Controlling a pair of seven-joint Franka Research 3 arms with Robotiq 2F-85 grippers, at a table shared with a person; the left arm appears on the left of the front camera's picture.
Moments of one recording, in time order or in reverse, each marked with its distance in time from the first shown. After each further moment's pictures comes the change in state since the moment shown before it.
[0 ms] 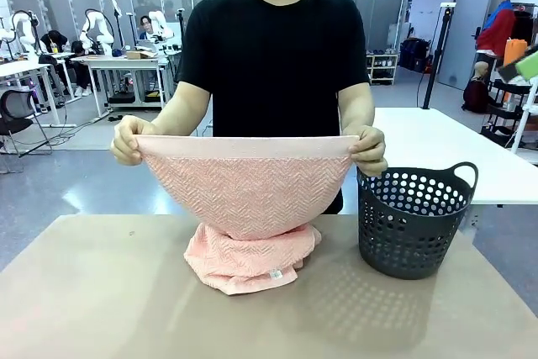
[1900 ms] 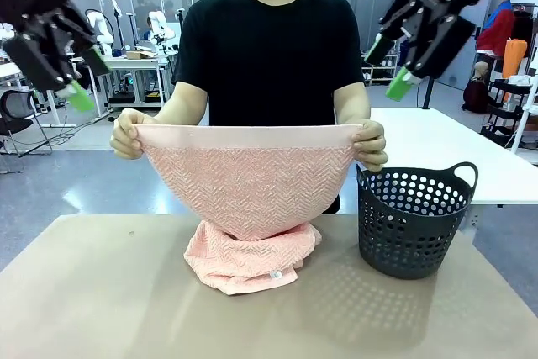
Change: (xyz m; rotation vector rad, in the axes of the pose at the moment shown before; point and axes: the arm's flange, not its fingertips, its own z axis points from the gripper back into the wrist) left arm 0.194 -0.072 -0.144 0.280 0.137 -0.424; right arm 0.137 0.060 -0.138 -0.182 0.431 0.597
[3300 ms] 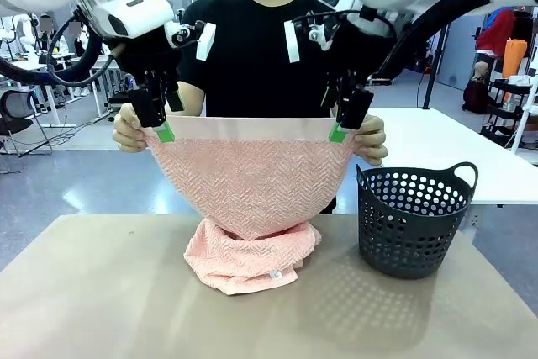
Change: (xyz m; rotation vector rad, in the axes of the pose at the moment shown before) left arm 0.046 0.072 -0.129 -0.093 0.116 -0.064; right arm 0.017 -0.052 -0.128 -0.021 0.176 -0.037
